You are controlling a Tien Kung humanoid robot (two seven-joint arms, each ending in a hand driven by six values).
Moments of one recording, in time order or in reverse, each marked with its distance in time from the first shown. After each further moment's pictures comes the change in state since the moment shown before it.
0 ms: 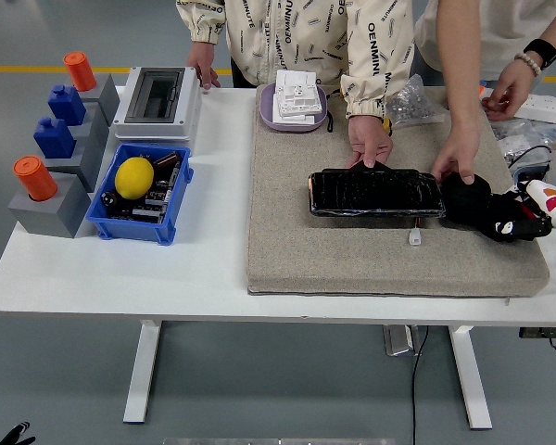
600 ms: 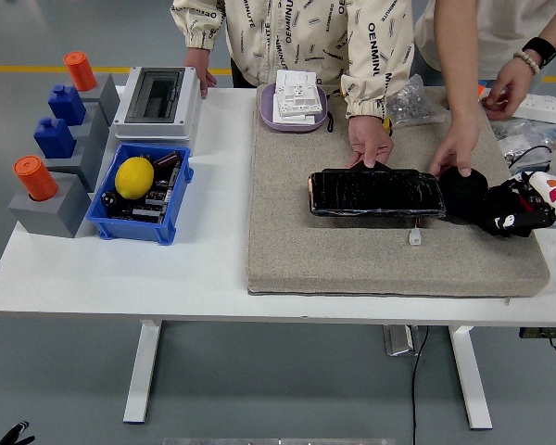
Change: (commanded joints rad) left arm -0.001 -0.002 -0.016 0.000 0.005 0.000 -0.003; right arm 0.026 -0.002 0.013 0.002 -0.018 0.032 -0.017
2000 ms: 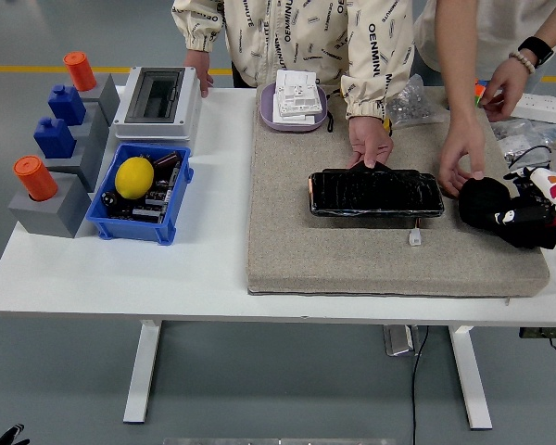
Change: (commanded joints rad) left arm 0.005 0.011 -0.003 0.000 0.011 0.002 0.005; right arm 0.004 0.011 0.034 0.001 -0.035 0.009 -0.009
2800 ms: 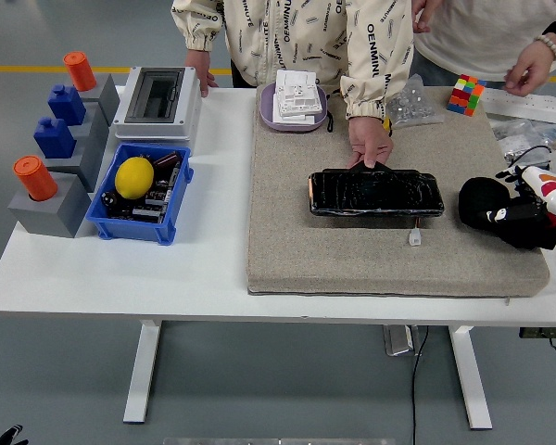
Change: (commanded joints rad) left arm 0.005 0.001 -0.007 0.000 0.003 0.001 0.000; right arm 0.006 0.033 0.020 0.003 -0.022 0.009 -0.012
